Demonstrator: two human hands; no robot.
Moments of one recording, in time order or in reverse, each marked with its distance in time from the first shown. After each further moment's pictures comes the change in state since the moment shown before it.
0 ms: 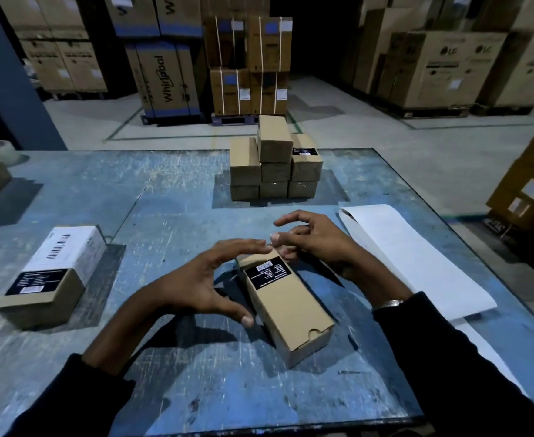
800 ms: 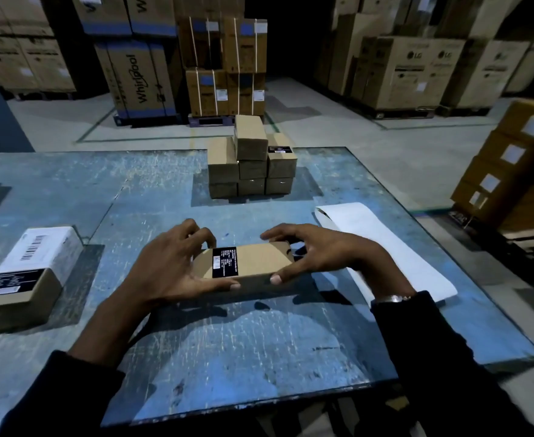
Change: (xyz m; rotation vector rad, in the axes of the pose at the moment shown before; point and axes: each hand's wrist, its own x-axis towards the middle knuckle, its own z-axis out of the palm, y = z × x) left_hand -0.003 -0.006 0.003 0.668 0.377 -0.039; right_hand -0.048 -0.016 -0.033 -0.742 -0.276 -0.035
